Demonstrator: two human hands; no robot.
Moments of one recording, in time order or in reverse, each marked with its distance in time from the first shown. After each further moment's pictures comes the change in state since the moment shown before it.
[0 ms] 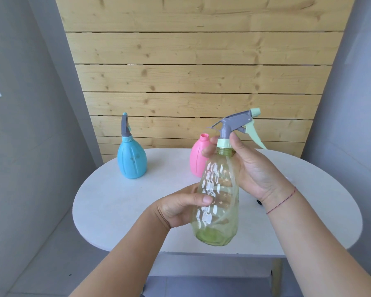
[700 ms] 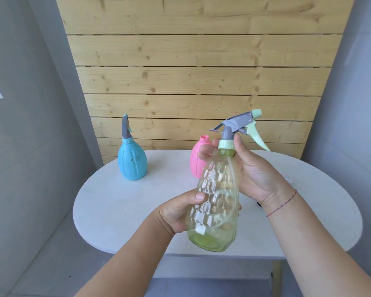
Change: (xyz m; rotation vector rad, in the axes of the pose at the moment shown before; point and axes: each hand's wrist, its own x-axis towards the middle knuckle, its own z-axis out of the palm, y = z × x) left_hand 0.000 -0.007 0.006 -0.151 -0.102 0.076; right_hand 0.001 0.003 -0.007 0.083 -0.102 0.073
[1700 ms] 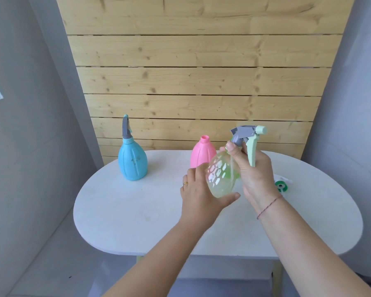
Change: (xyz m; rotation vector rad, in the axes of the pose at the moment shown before) left_hand 0.036 -0.019 0.016 1.193 1.106 0.190; right_hand 0.005 0.020 -0.002 -0.419 0.711 -0.360
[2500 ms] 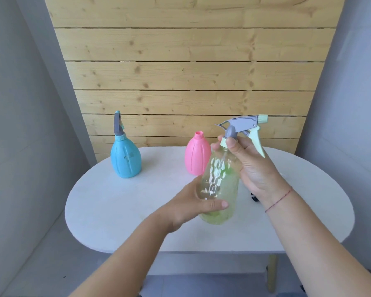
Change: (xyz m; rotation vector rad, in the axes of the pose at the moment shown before) left_hand 0.003 -0.018 -0.024 -0.640 -0.683 -0.124; right_hand 0.011 -0.010 -0.018 0.208 -0.375 0.098
